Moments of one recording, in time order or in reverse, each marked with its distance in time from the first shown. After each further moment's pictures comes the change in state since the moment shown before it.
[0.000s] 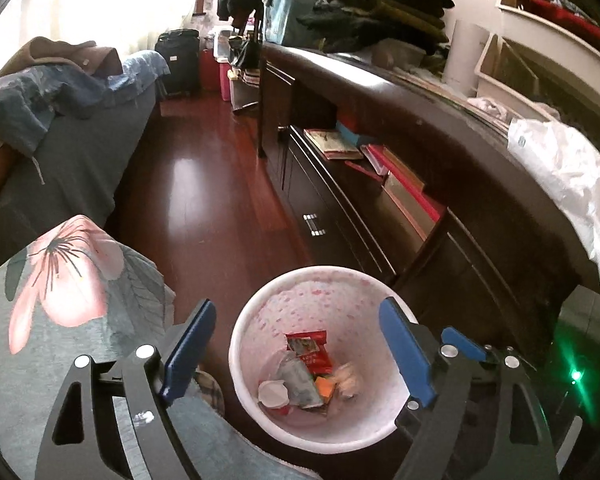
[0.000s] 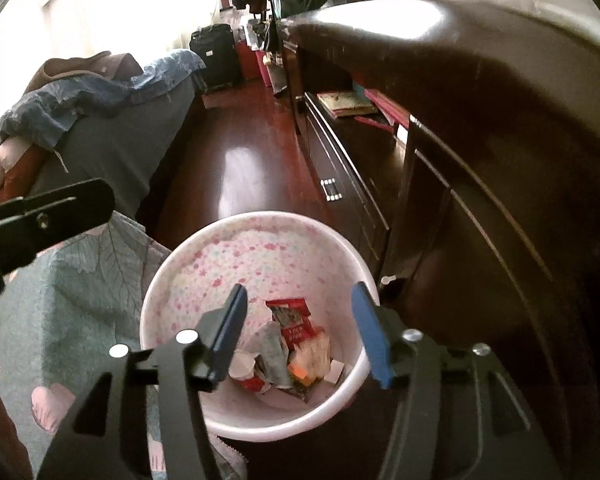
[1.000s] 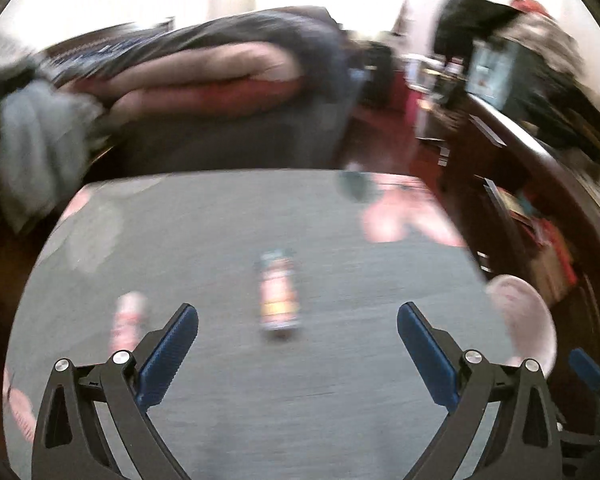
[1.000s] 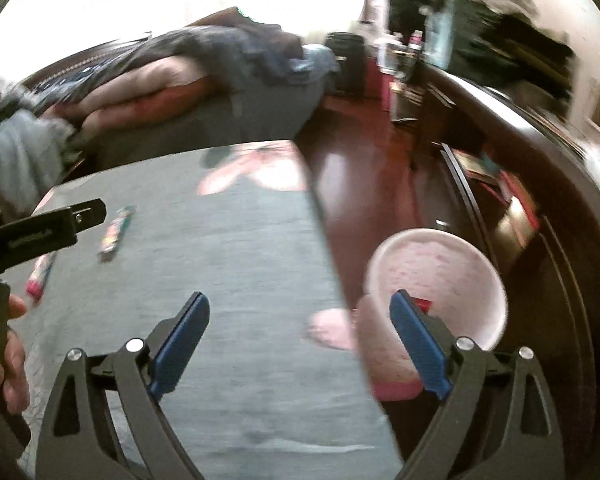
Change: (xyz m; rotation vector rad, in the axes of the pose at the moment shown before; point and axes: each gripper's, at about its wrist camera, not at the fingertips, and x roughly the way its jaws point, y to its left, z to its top) left arm -0.185 0.226 -0.133 -0.451 -0.049 0.484; right arm -0.128 0.210 -0.065 -0.410 -0.027 0.249
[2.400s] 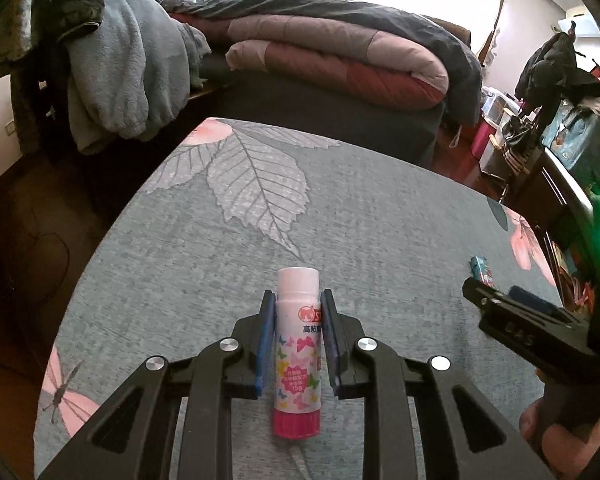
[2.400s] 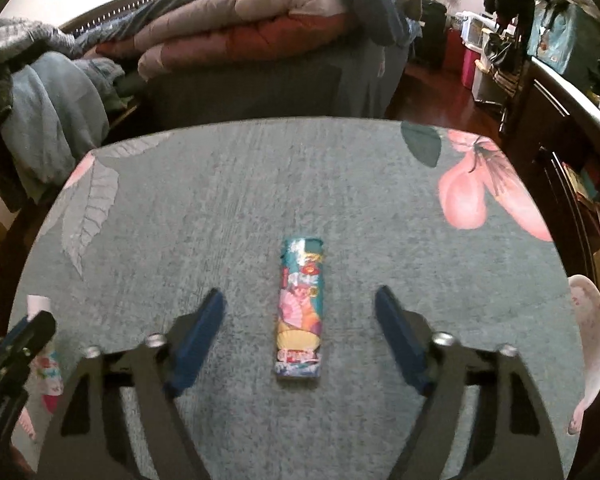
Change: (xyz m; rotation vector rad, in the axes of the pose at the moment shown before) left arm 0.009 0.171 -0.023 -0.229 0.029 0.076; right arm 0.139 0.194 0.071 -0.092 0.208 0.150
